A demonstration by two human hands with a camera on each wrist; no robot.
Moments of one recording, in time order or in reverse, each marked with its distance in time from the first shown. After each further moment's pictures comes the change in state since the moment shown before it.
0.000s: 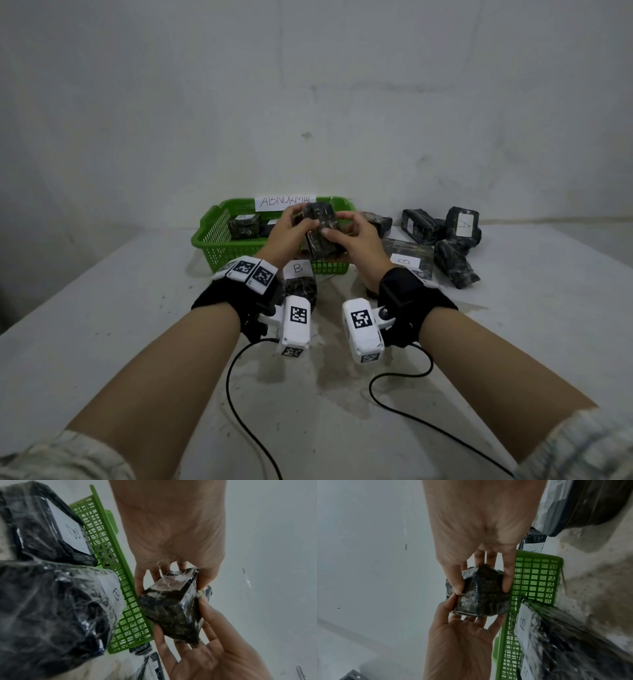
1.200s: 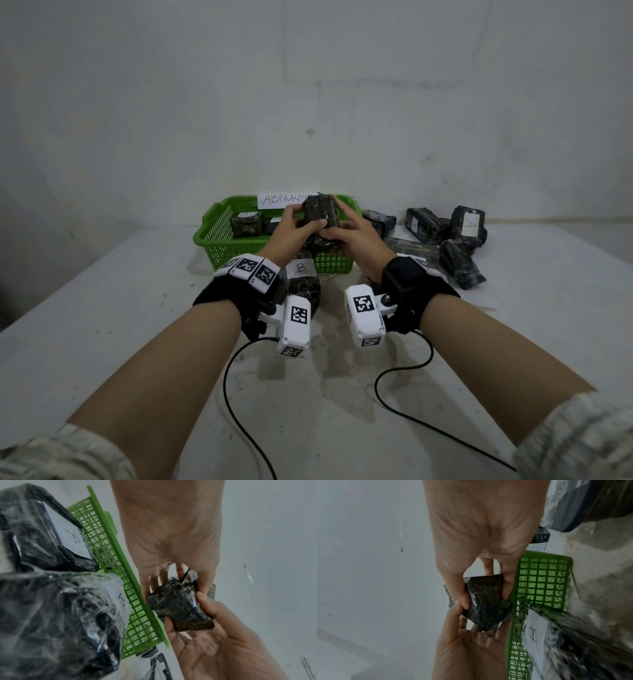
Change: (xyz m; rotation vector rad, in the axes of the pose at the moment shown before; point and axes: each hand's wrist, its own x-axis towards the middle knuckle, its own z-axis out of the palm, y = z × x) left_hand 0.011 -0.010 -0.004 -0.013 -0.064 -0.010; right_hand 0.015 -0.003 0.002 0.072 -0.169 0.080
